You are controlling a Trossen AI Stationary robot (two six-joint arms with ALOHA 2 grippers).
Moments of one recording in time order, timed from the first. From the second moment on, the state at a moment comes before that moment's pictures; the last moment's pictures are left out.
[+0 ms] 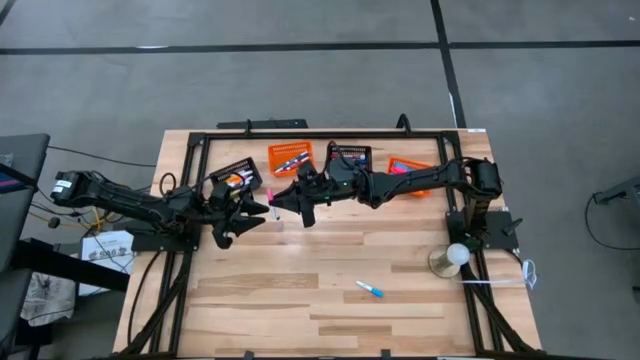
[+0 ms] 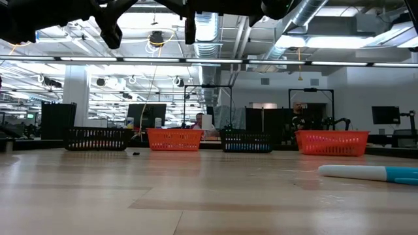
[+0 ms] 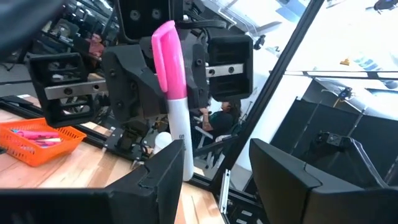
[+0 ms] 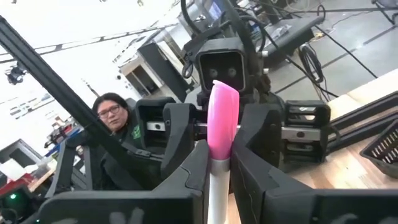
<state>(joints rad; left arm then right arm) -0.16 0.80 0.22 0.85 -0.04 -0.45 -0.04 1.87 1.36 0.52 -0.27 0.57</state>
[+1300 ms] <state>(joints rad) -0.16 0.87 0.22 0.92 -0.09 -0.48 0.00 1.87 1.36 0.53 -0.15 0.56</state>
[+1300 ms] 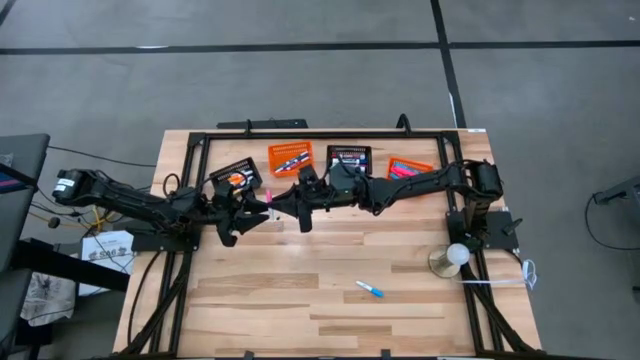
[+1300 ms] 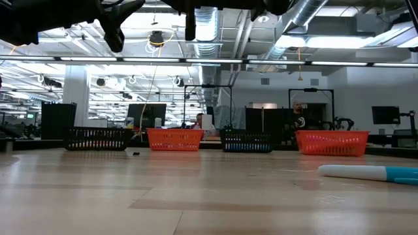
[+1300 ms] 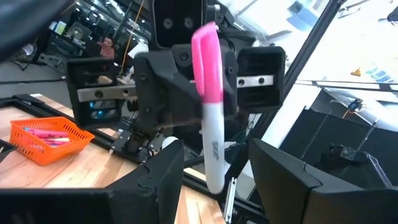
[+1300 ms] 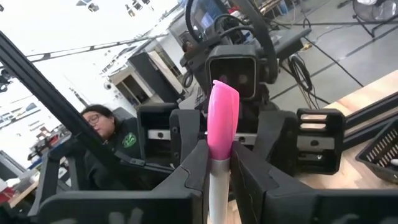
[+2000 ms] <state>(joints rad) -0.12 0.96 0.28 0.94 -0.09 -0.48 0.01 1.87 1.36 0.53 -0.13 0.55</state>
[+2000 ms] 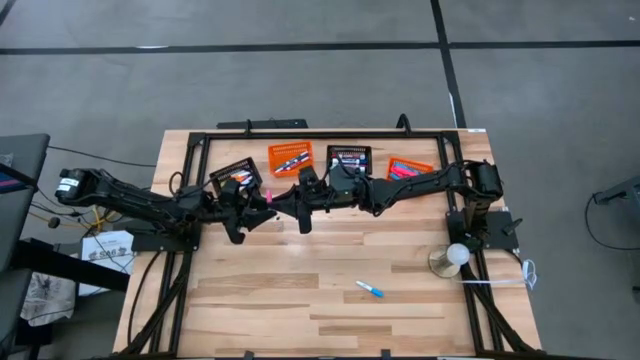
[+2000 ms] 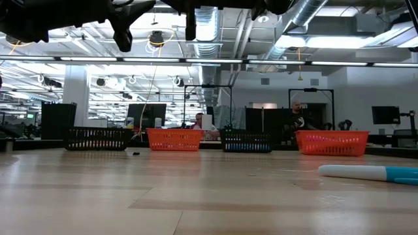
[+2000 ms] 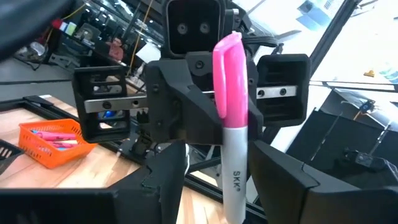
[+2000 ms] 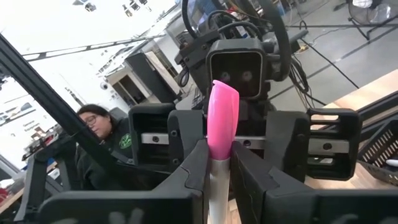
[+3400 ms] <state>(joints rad) -0.12 0.96 0.27 0.89 -0.04 -0.51 -0.09 1.87 1.36 0.45 -0.52 0.51</state>
